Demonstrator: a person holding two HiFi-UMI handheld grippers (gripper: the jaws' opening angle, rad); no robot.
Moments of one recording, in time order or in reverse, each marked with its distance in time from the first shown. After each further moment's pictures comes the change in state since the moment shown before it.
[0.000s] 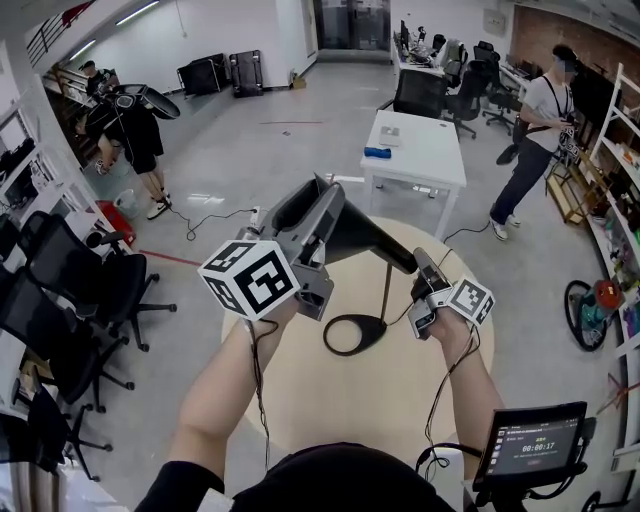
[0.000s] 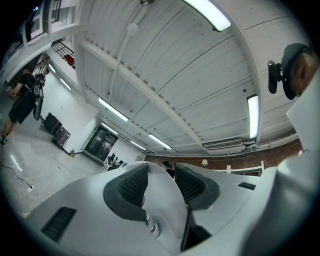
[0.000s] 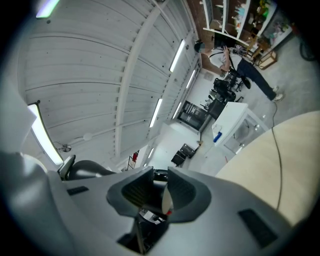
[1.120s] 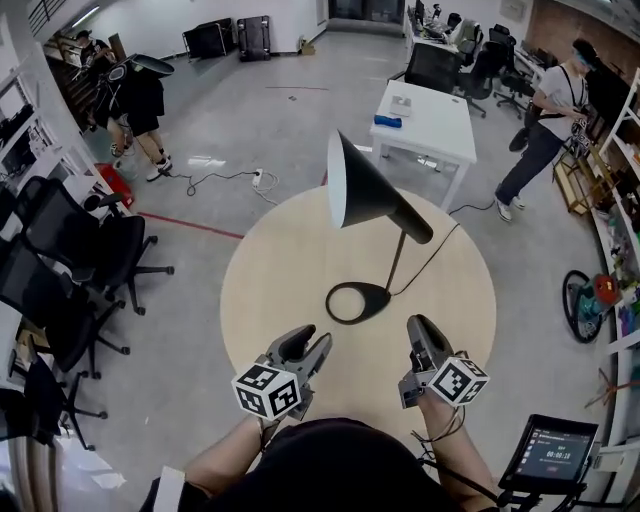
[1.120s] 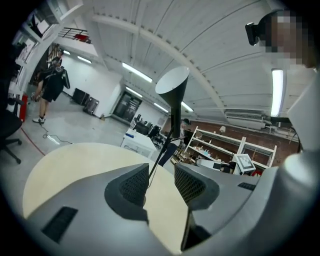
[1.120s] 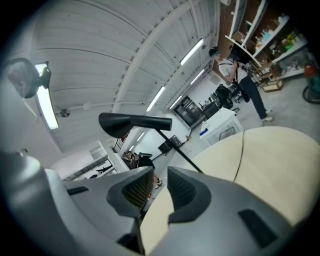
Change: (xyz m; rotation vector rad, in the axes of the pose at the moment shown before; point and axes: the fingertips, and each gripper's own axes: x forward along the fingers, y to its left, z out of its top) left arm -0.222 0.010 -0.266 -0.111 0.458 0.259; right arm -0.146 0.023 -0.132 -0.224 0.149 -0.163
